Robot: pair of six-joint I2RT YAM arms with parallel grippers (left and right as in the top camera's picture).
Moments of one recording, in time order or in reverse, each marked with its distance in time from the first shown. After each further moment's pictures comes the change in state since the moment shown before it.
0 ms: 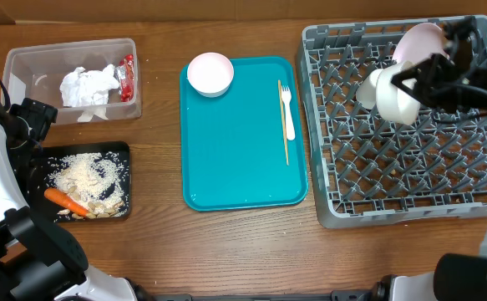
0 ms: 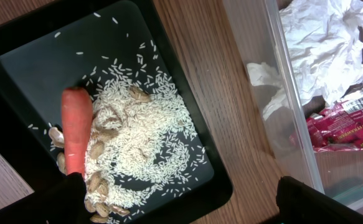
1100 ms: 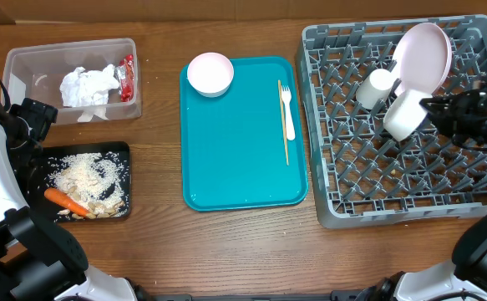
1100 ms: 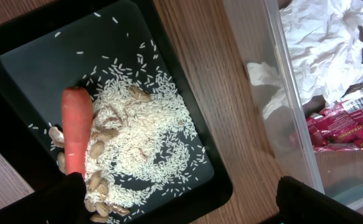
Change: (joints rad) left arm 0.000 0.000 0.000 0.000 0.000 0.000; right arm -0.311 0.157 -0.367 0.353 -0.229 0.153
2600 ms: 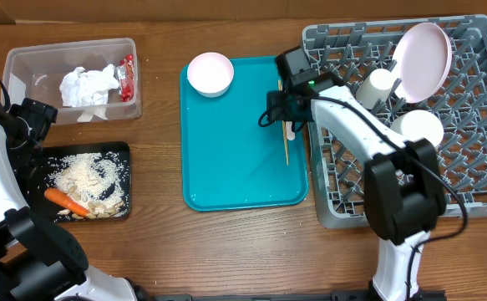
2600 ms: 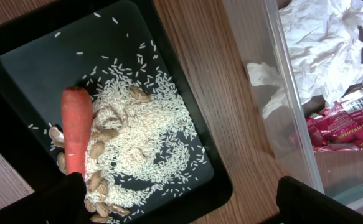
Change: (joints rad) left arm 0.000 0.000 0.000 0.000 0.000 0.000; right arm 1.002 0.333 0.185 0.237 0.992 0.122
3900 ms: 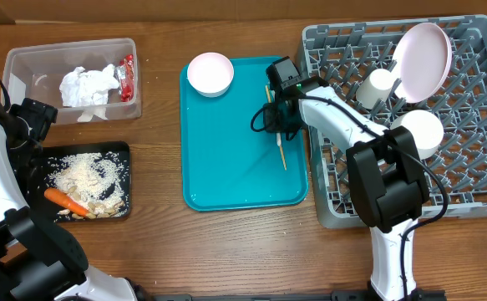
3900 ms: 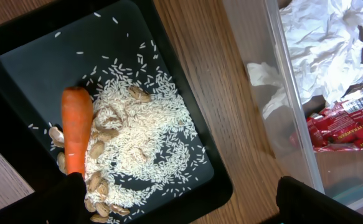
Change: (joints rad) left arm 0.000 0.000 0.000 0.000 0.000 0.000; right arm 0.020 0.096 0.053 -0.098 -0.079 -0.008
